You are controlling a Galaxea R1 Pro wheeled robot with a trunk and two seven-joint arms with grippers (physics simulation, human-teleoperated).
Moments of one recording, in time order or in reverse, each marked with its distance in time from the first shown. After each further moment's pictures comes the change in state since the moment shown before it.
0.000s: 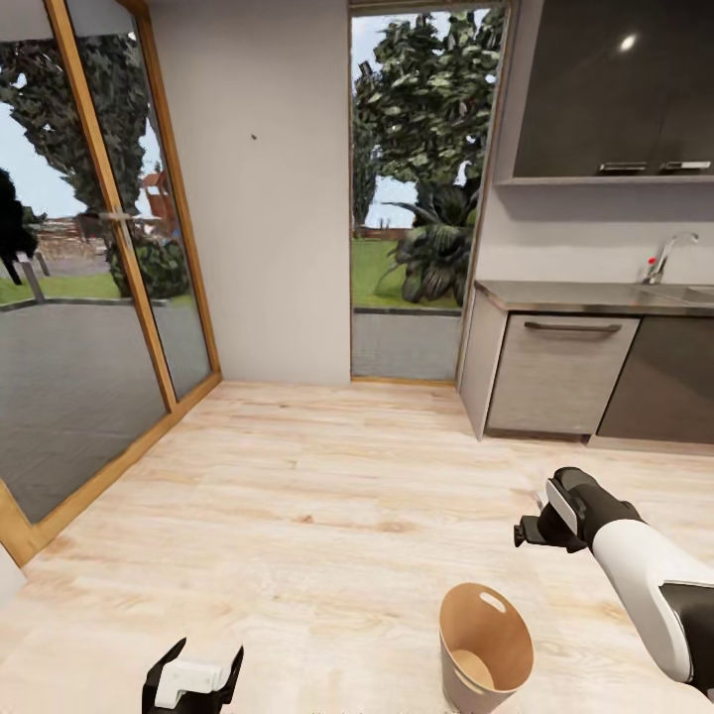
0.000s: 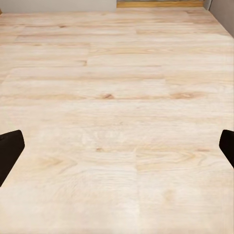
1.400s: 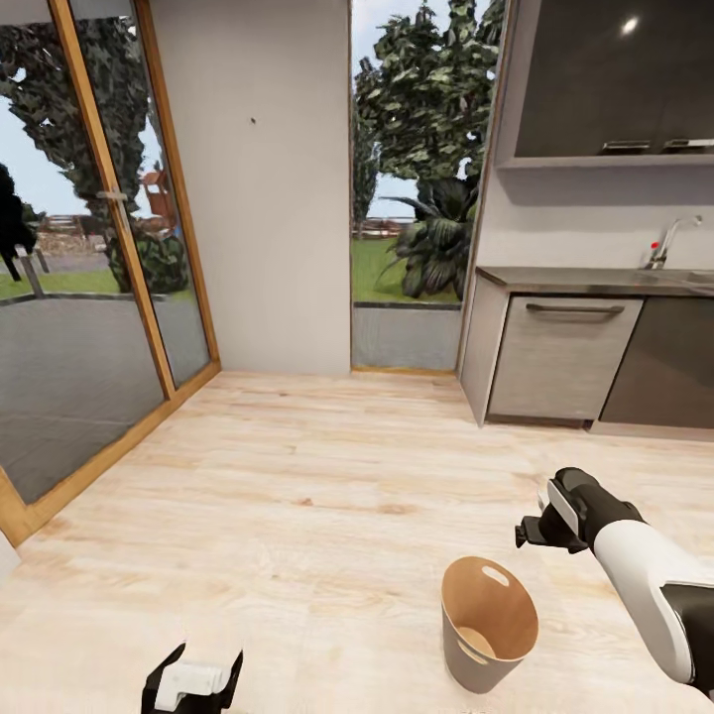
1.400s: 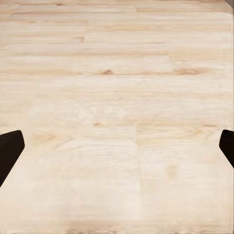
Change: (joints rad) left arm -0.002 0.002 0.001 0.010 0.002 0.026 0.001; right arm 0.002 -0.004 0.001 -0.001 0.000 0.000 0.000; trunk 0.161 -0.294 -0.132
